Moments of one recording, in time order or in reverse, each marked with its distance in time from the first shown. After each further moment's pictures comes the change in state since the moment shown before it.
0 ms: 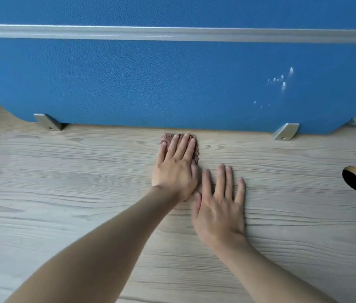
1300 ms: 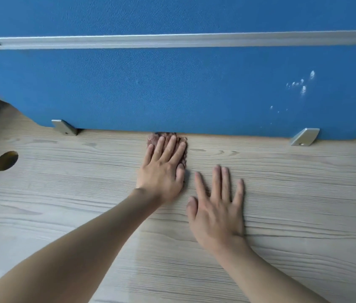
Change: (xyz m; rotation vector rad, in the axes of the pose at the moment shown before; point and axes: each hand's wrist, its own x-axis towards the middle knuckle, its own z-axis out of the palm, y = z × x) left_hand -0.005 -0.061 -0.002 0.045 0.057 -0.031; right_hand 0.010 -0.027 0.004 0.063 0.032 -0.084
